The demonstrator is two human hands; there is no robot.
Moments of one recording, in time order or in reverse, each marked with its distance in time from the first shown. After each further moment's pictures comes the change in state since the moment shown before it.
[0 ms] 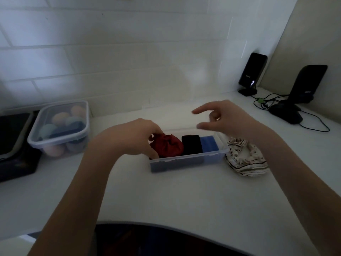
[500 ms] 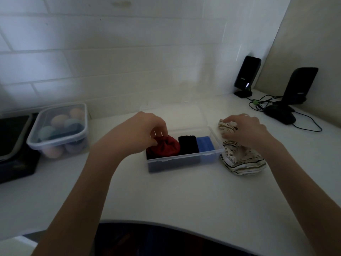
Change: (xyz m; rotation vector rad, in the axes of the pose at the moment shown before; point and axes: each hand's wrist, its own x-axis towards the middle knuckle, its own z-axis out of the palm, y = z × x) left_hand -0.001 0.010 0.000 -0.077 0.259 0.138; right_hand -0.018 0.065 0.001 -0.385 0.102 0.470
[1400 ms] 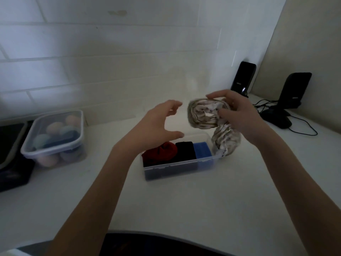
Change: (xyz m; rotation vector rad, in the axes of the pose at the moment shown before) left_hand 0.036 0.013 0.016 -0.406 0.213 0.121; right_hand -0.013 -0.037 -0.043 0.965 0.092 -0.402
